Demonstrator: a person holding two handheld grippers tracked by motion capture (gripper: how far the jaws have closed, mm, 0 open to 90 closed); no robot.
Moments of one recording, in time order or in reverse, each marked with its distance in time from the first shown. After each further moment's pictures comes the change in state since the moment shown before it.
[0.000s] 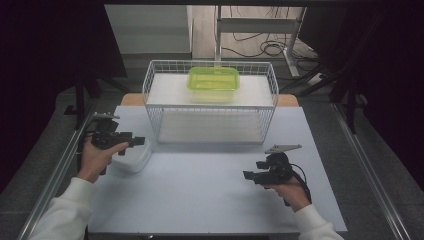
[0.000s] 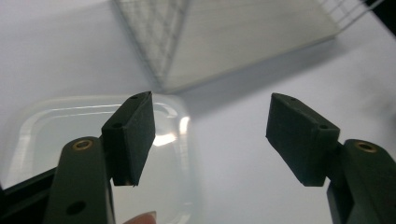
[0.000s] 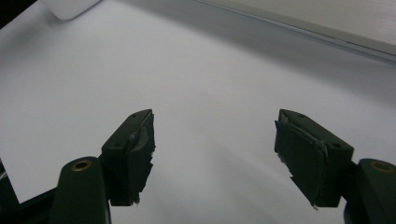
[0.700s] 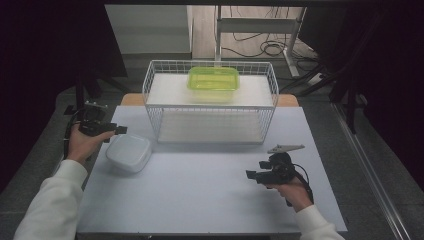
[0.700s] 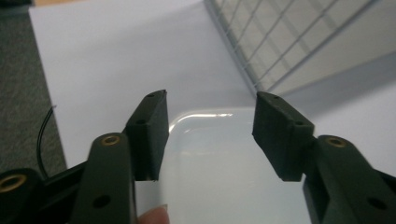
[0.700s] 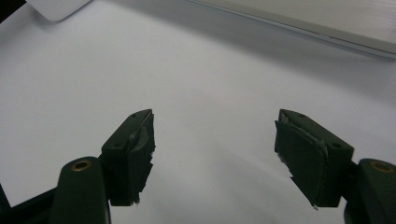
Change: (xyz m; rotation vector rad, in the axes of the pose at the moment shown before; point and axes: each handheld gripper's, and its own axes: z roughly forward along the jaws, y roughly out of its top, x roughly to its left) left arm 0.065 0.016 0.005 0.073 0.158 -0.005; right arm -0.006 -0.003 -0.004 -0.002 -0.022 0.020
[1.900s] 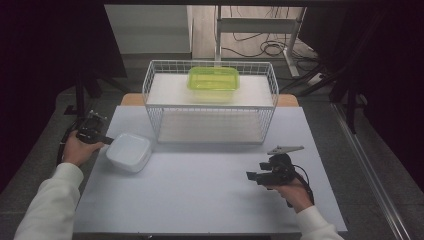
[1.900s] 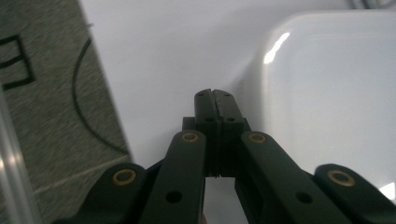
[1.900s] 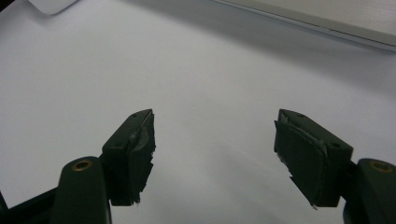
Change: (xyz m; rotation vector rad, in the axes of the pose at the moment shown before) left arm 0.027 -0.026 0.027 0.211 0.085 0.033; right arm 0.000 -0.003 0.001 0.013 -0.008 -0.002
